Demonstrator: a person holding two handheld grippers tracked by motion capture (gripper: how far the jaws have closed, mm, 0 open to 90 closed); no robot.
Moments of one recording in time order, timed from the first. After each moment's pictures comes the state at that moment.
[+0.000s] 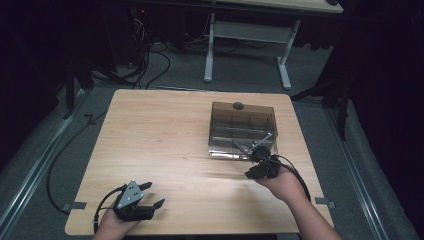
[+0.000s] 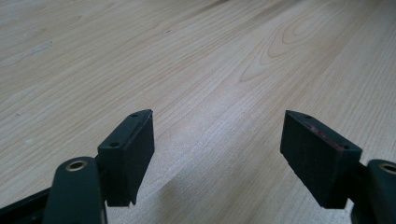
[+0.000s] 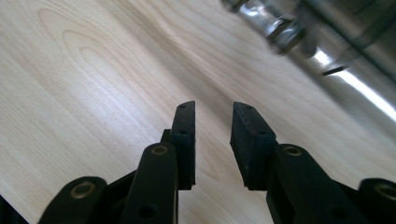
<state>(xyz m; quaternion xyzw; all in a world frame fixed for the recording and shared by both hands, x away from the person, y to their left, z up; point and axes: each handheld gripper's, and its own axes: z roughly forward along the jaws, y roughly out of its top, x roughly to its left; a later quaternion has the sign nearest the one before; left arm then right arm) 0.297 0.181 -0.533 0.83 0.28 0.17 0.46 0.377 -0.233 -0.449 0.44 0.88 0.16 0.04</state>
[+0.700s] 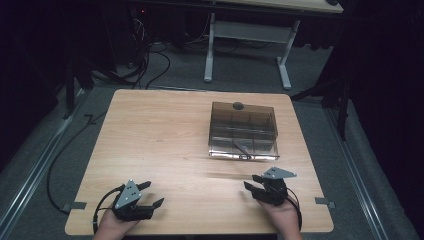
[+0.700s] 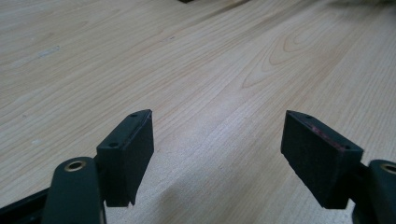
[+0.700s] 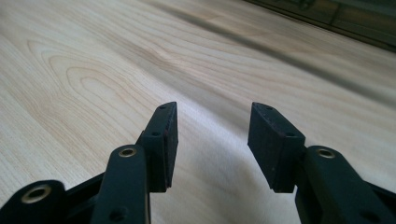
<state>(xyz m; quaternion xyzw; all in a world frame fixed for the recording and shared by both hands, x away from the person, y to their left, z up) 0.296 0.184 -0.533 0.82 0.29 0.17 0.47 0.307 -0.269 -0.520 0.45 0.78 0.39 0.17</state>
